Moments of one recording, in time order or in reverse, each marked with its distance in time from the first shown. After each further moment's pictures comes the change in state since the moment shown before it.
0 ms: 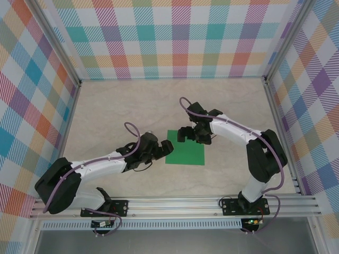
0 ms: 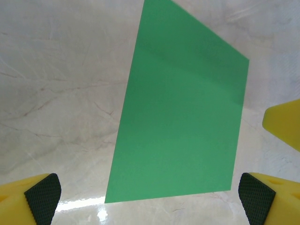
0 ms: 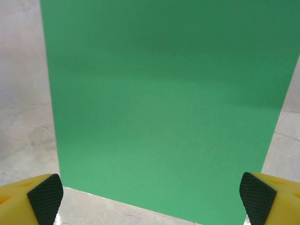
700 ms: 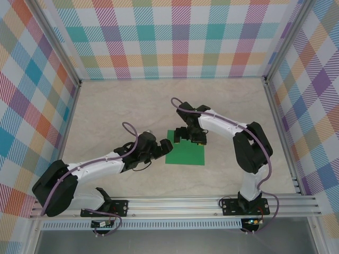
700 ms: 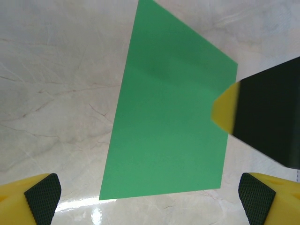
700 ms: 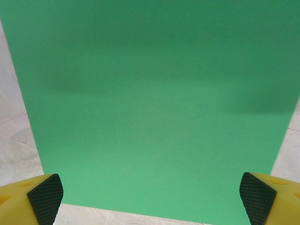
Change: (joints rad) left arm 0.016 -0.057 -0.005 -0.010 -0.002 -0.003; right arm 0.055 0.179 0.177 -0.141 0.057 0.084
